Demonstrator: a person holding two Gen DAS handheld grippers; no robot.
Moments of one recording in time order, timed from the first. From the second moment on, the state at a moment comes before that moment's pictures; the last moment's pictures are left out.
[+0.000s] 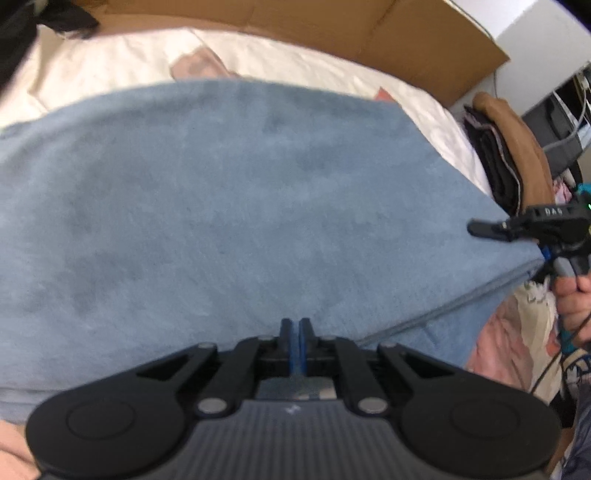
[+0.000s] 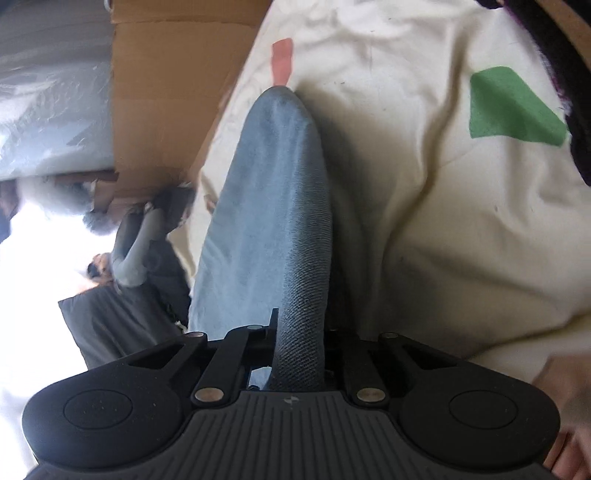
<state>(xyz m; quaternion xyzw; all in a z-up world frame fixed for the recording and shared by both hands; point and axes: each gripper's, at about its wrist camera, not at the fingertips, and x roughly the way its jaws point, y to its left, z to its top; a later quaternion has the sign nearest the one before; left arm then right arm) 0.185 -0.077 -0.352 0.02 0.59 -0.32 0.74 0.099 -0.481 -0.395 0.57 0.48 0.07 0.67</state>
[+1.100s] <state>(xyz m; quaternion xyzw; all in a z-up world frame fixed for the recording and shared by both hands) 0.255 -0.105 -0.374 -0.05 0.54 -0.27 0.80 0.127 -0.437 -0.314 0.43 0.51 0.05 0.74</state>
